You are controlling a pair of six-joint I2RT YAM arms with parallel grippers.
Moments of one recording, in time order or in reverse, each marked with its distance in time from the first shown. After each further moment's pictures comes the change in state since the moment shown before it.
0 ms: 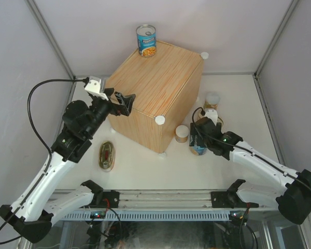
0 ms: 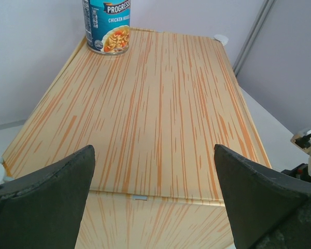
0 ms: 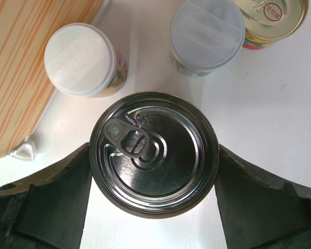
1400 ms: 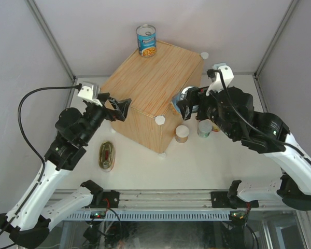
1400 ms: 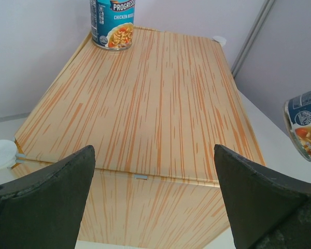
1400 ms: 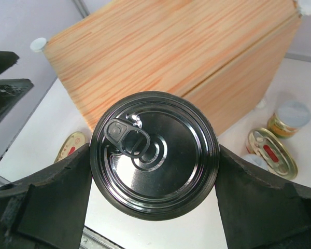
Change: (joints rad) left arm -0.013 -0.100 -0.028 -0.055 -0.032 -0.030; right arm 0.354 0.042 0.953 -0.301 0.179 -0.189
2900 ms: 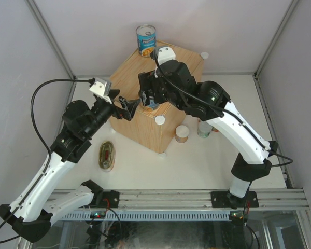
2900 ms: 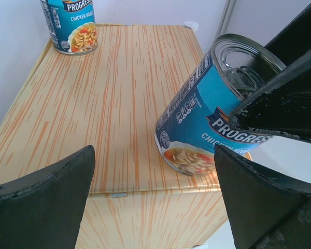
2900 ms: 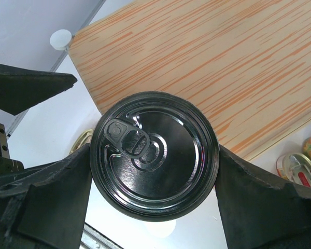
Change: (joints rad) left arm -0.009 0.094 0.047 0.015 0.143 0.076; right arm -0.024 0.604 0.647 -0.195 -0.131 -0.034
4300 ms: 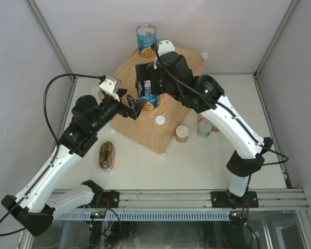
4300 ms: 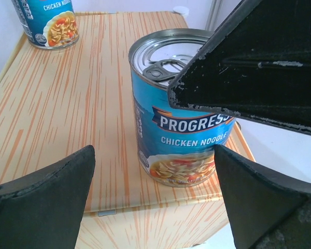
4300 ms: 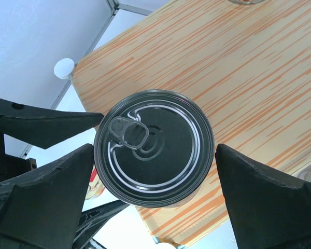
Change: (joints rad) left arm 0.000 0.082 0.000 0.034 0.060 0.014; right arm -0.090 0.060 0.016 0.093 -0.099 0.039
